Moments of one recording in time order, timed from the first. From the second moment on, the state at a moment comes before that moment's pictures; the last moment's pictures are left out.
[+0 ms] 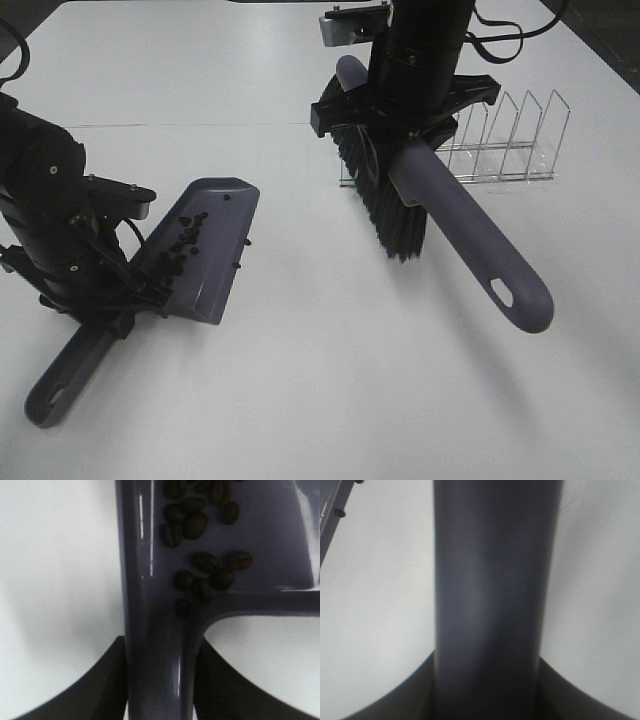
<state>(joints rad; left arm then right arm) -0.42 1.97 -1.00 0.09 0.62 -0.21 0.50 2.04 -1.71 0.00 1.23 0.17</state>
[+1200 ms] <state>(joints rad) -0.42 1.97 -1.00 0.04 0.63 -0.20 0.50 2.47 -2.04 0.27 1.23 0.17</state>
